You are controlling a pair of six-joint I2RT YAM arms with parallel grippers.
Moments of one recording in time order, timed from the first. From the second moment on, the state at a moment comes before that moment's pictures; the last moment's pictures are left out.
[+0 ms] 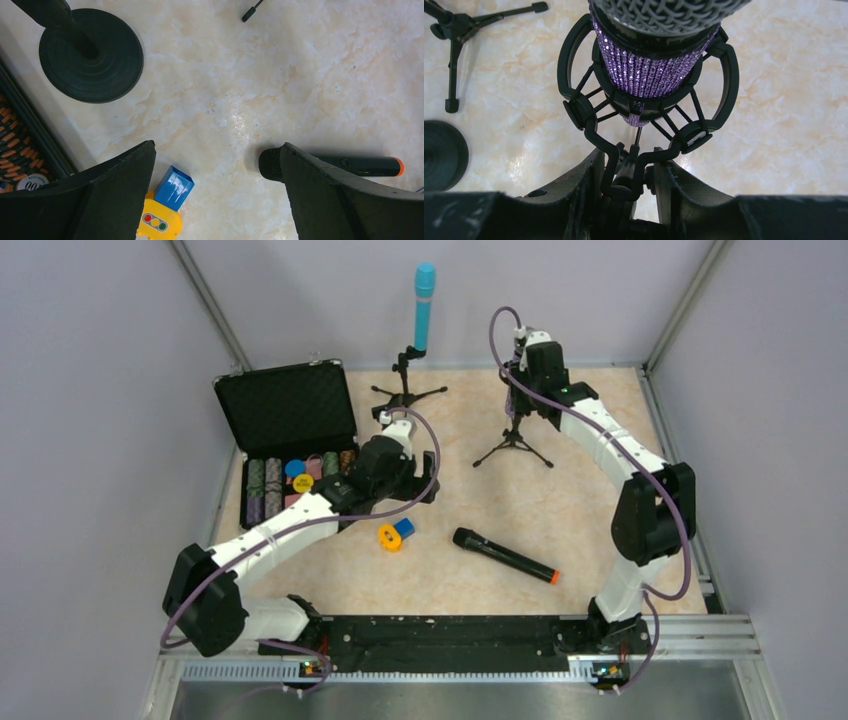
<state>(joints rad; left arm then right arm) -0.69 1.30 0.94 -0.26 -0.09 -0.42 0.34 1.77 1.55 -0.41 0.15 0.10</state>
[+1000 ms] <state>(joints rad) -0.69 1.28 0.94 -0.26 -0.12 -0.41 0.24 1.99 1.81 -0.32 0.15 0.14</state>
